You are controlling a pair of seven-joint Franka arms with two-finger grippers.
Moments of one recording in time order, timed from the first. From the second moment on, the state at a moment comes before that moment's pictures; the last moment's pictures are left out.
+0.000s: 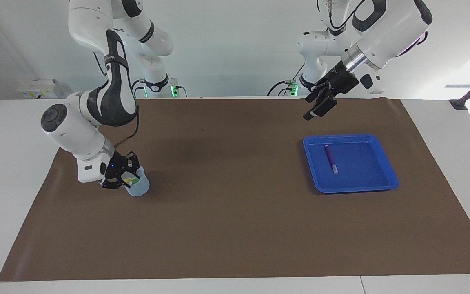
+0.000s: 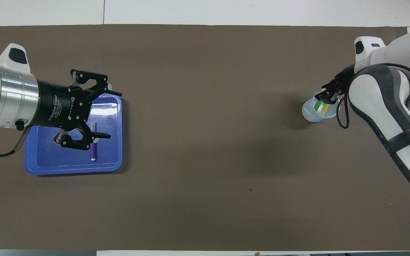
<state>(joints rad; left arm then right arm) -0.13 -0.09 -0.13 -1.77 -0.54 1.78 -1.31 -0.19 0.35 0.19 -1.72 0.16 2.03 -0.91</state>
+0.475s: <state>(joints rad) -0.13 -0.09 -0.13 -1.78 -0.54 1.80 -1.33 -0.19 0.35 0.19 -1.72 0.16 2.03 -0.91</state>
